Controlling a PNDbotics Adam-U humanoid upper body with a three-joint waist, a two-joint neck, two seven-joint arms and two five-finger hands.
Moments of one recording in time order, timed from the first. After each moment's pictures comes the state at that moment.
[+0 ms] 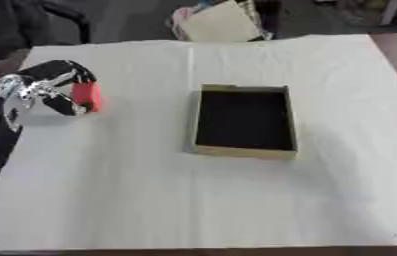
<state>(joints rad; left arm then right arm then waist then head) -0.86 0.61 -0.07 -0.71 -0.99 -0.35 -0.25 -0.34 -0.26 0.09 -1.73 0.15 0.01 -0.34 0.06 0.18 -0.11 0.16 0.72</state>
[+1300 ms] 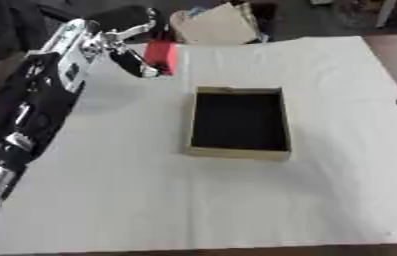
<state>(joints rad) -1.02 0.39 -0.25 -1.00 -0.84 -0.46 -0.37 -0.36 -0.25 0.11 -1.73 0.15 0.01 -0.31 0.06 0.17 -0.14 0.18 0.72</state>
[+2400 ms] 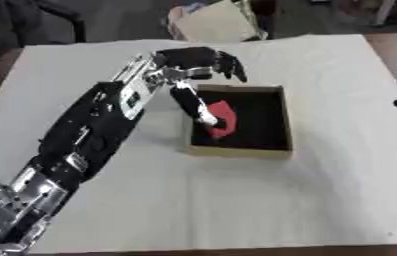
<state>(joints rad) -0.98 0.35 -0.30 -1.12 -0.65 -0.49 -0.38 -0.37 -0.24 0.12 -1.73 0.14 0.01 -0.30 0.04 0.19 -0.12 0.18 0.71</state>
